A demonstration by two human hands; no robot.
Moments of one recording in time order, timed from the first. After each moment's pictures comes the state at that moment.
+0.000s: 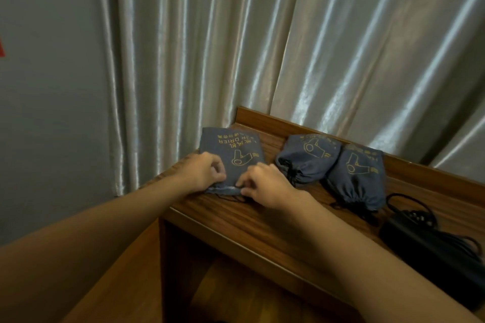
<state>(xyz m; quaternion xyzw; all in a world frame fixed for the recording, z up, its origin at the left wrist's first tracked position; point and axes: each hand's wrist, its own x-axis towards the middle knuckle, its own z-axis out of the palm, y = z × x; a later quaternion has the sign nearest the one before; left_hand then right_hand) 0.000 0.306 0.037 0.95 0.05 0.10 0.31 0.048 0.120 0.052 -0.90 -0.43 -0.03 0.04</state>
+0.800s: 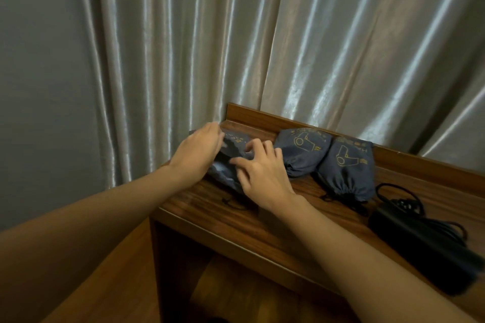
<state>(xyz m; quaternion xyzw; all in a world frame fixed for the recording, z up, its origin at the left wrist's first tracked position) -0.001 0.280 0.069 0.93 0.01 0.30 0.20 0.036 0.104 0.047 -0.87 -0.39 -0.30 0.04</state>
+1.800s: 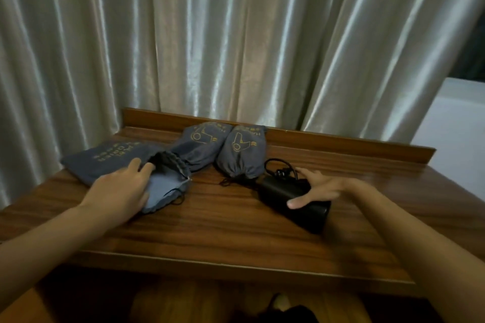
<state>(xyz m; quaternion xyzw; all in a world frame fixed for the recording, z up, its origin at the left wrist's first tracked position) -0.013 0.189 0.047 0.98 -0.03 0.16 -0.09 0.043 -0.227 0.088 -0.96 -0.02 0.24 0.12</state>
